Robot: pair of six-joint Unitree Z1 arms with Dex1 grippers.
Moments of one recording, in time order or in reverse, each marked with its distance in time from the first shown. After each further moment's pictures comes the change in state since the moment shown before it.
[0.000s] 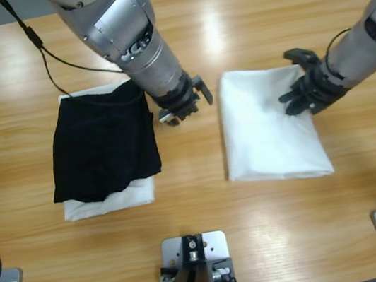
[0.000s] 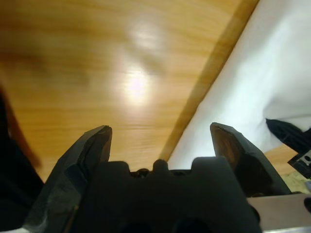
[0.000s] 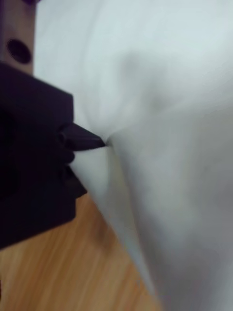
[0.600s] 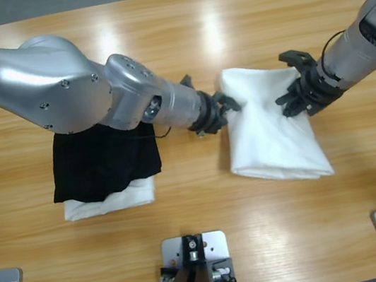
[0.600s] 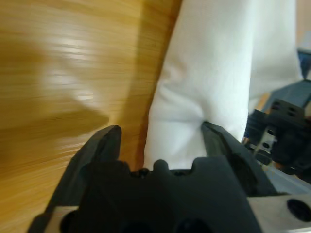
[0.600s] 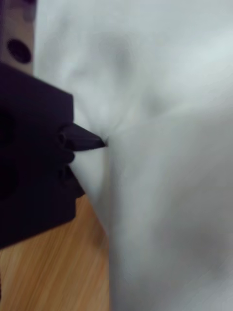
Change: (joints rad) arm 0 -0.072 -0.054 0.504 -0.903 -0.044 -0.156; arm 1 0.002 0.003 -0.002 0.003 0.010 -0.004
